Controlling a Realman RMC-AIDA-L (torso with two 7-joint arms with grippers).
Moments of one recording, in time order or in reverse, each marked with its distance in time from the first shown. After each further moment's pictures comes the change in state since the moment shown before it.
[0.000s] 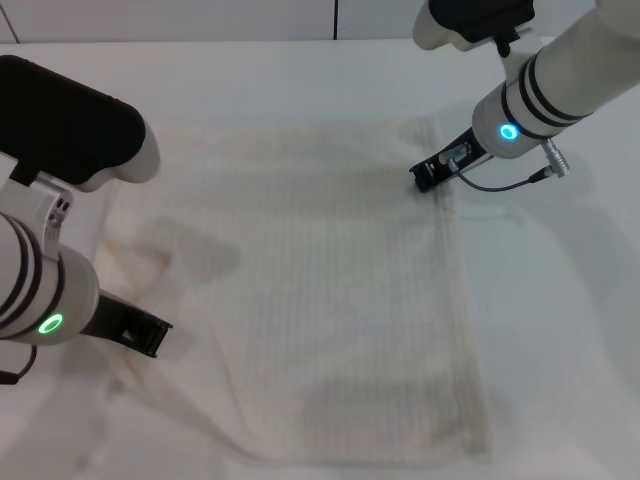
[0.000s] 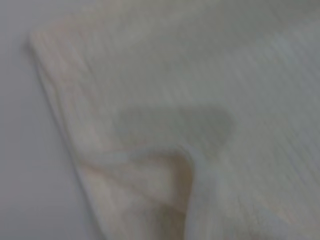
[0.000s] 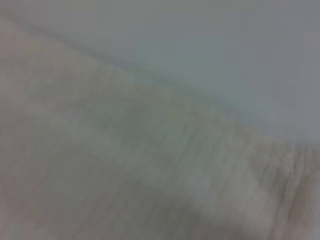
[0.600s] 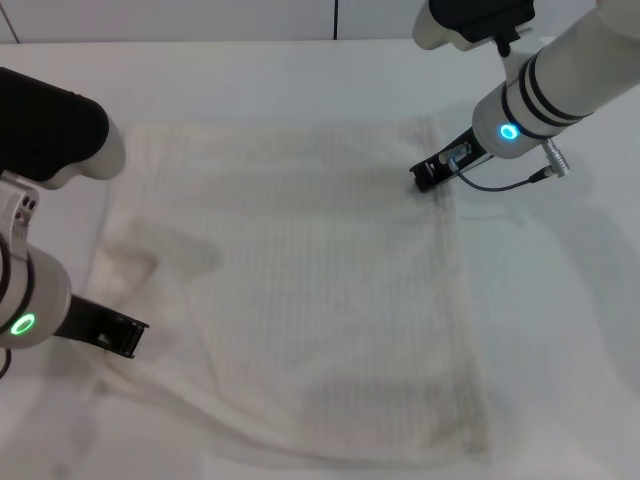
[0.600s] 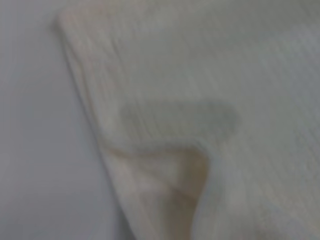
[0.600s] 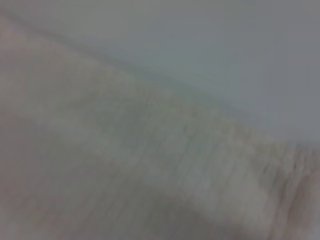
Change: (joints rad) left arm 0.021 0.007 -0.038 -0.018 0.000 -0.027 -0.014; right arm -0.001 0.000 0.000 -0.003 0.000 -0.001 0.000
